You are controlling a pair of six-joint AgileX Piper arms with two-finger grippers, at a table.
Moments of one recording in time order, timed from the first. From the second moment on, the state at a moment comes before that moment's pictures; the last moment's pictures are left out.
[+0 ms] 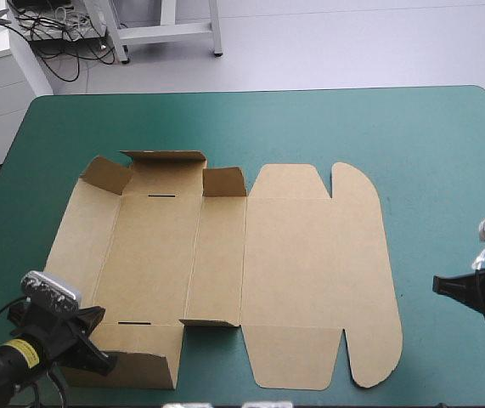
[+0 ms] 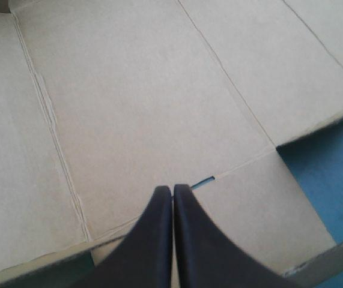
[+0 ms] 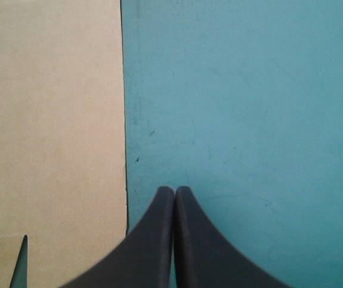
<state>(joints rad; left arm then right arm) -0.42 0.45 -0.60 -0.05 0.97 0.06 -0.31 0.73 -0.95 0.19 1.23 -0.20</state>
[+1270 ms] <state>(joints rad) 0.78 1.42 -1.34 -0.58 1.23 0.56 -0.12 0.65 -0.82 0.09 1.18 -0.21</state>
